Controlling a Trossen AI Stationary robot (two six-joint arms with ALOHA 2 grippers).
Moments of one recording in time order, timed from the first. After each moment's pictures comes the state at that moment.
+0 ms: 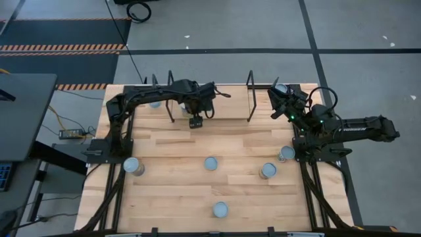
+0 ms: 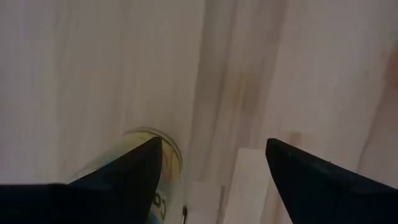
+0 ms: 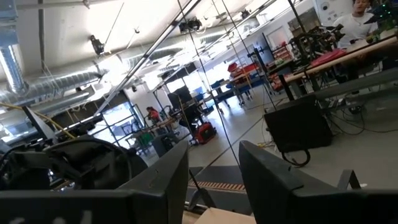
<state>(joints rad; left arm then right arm) 0.36 1.96 1.71 -1.13 -0.06 0.24 -0.08 0.58 0.36 0.57 0.71 0.26</state>
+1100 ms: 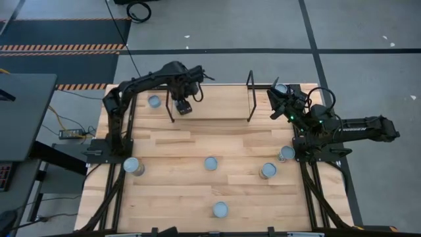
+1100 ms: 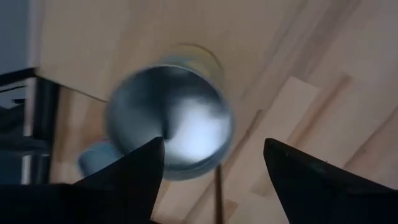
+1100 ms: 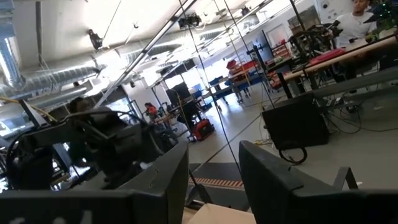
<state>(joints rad) 0.52 1.95 1.80 -1.43 -0.08 0.14 -0.08 0.58 0.36 0.54 0.71 0.26</state>
